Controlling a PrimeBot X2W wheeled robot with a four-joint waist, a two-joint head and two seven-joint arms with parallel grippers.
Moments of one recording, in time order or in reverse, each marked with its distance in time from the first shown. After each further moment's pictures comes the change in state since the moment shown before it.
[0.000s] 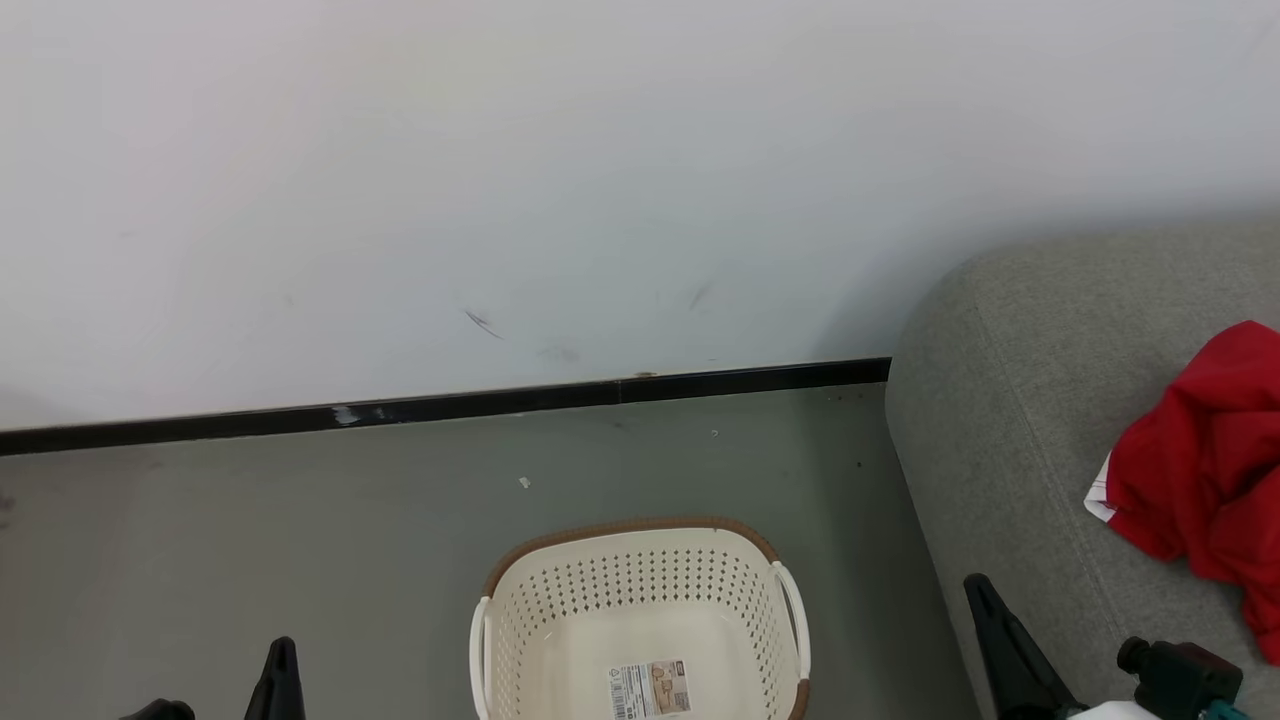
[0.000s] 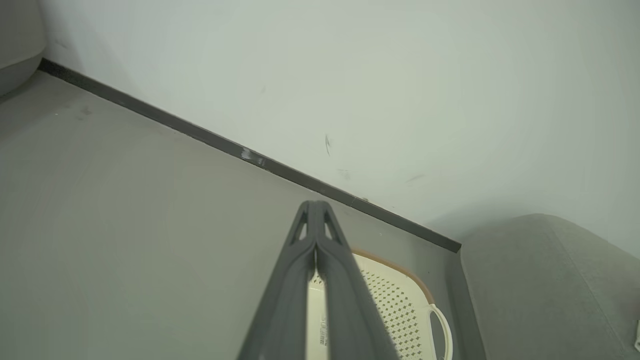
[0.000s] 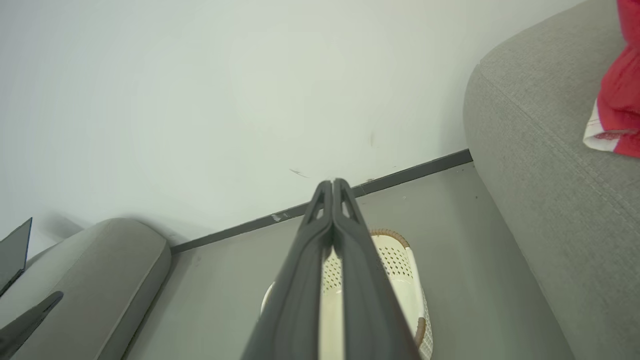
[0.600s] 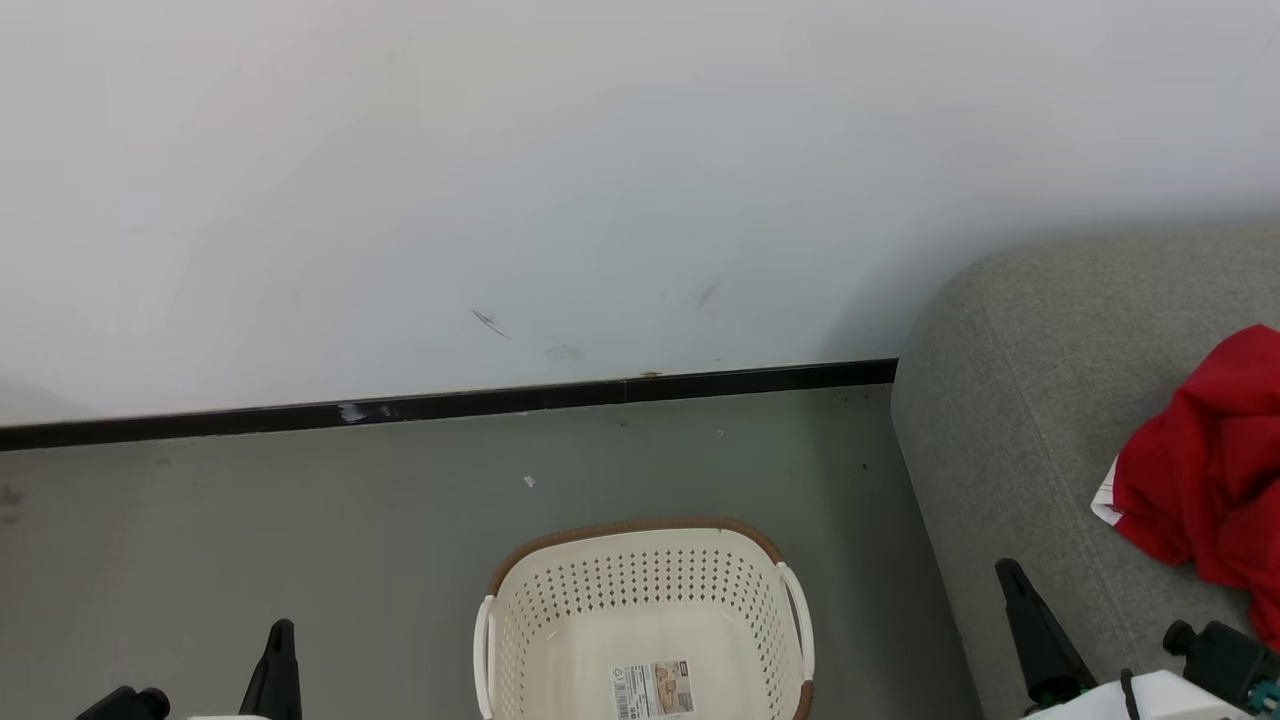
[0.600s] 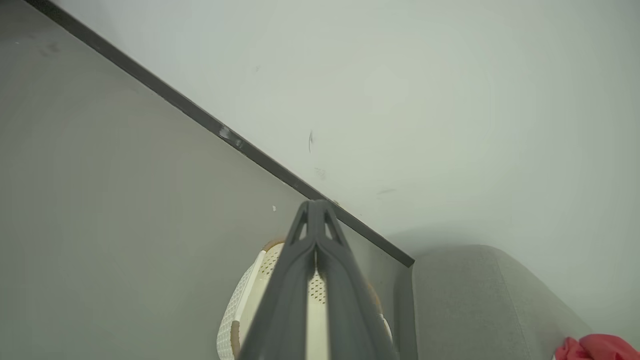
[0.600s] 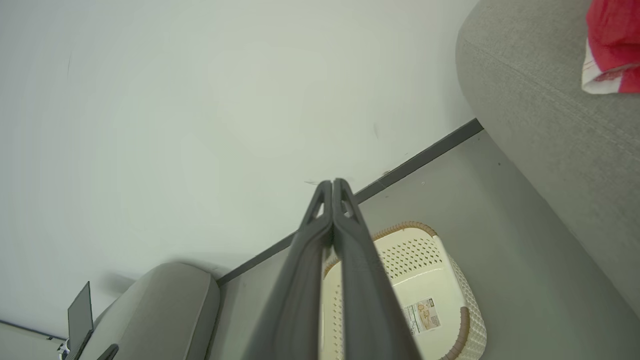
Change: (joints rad) left arm -0.026 -0.013 0.039 0.002 -0.190 -0.049 0.062; right arm -0.040 -0.029 -0.022 0.045 0.286 0.000 0.057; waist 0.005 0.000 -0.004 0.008
